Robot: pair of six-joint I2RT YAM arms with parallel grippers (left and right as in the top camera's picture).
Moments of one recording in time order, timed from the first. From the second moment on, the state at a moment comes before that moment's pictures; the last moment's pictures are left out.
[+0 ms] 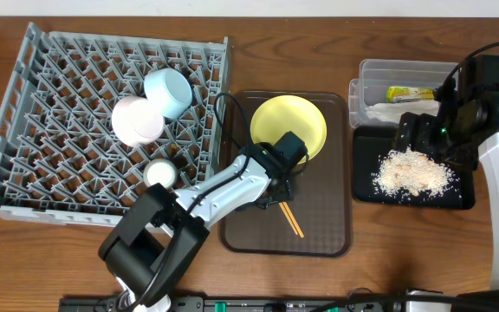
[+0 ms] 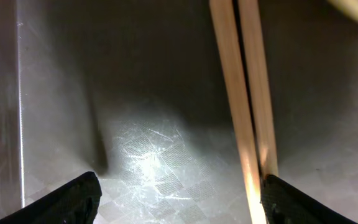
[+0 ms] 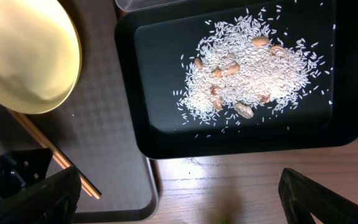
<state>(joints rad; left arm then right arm) -0.76 1.86 1.15 -0.78 -0.04 -0.96 -0.09 1.49 1.48 -1.33 -0.10 0.19</state>
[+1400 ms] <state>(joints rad) -0.76 1.84 1.09 -0.73 -0.05 -1.01 -0.09 1.49 1.48 -1.33 -0.10 0.19</state>
